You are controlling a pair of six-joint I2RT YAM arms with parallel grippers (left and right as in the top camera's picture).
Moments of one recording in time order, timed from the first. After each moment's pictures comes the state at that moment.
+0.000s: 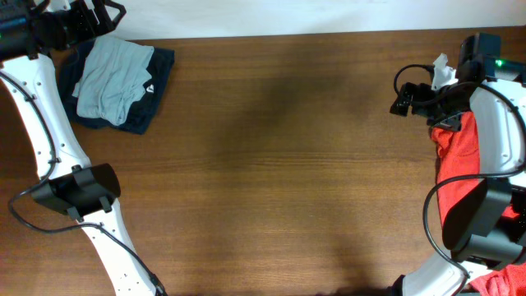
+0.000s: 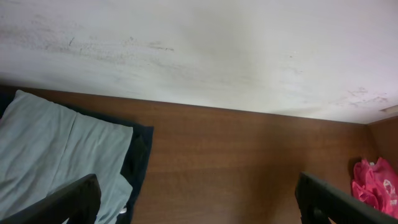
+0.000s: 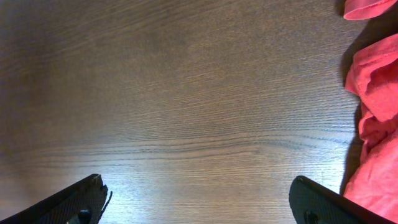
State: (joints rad) left arm 0.30 2.49 2.96 -1.23 0.66 -0.10; right arm -0.28 1.88 1.74 -1.20 -0.28 0.00
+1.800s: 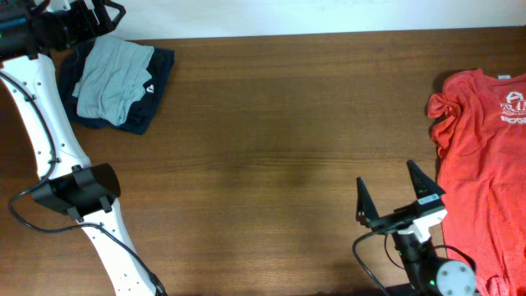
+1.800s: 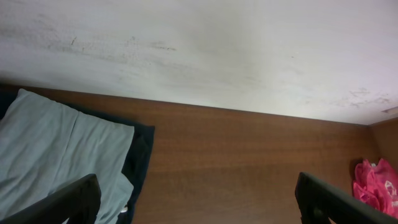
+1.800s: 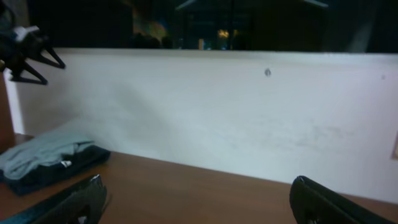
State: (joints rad) left arm 0.30 2.49 2.96 -1.23 0.65 -0.10; right arm 0.13 0.07 0.16 0.12 -0.15 -0.01
